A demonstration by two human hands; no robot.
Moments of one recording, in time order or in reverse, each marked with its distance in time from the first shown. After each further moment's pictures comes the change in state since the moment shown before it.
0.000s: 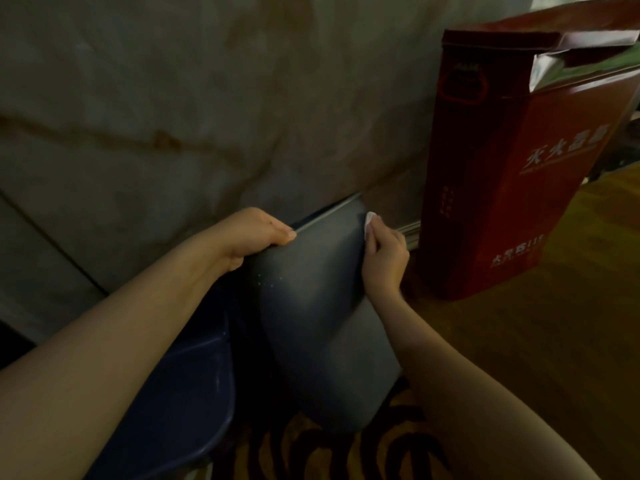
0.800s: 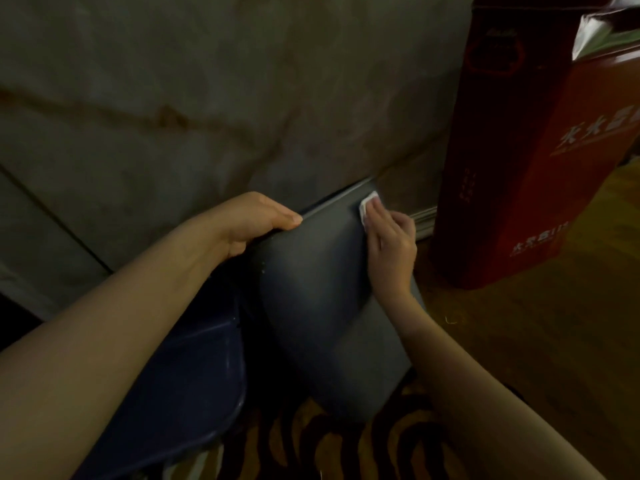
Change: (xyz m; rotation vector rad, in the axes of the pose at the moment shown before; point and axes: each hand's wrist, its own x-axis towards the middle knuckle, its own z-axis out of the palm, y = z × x) left_hand -0.001 -0.007 -0.010 -0.076 -0.024 -0.065; right_hand -0.016 -0.004 0.002 -0.068 -0.009 -0.373
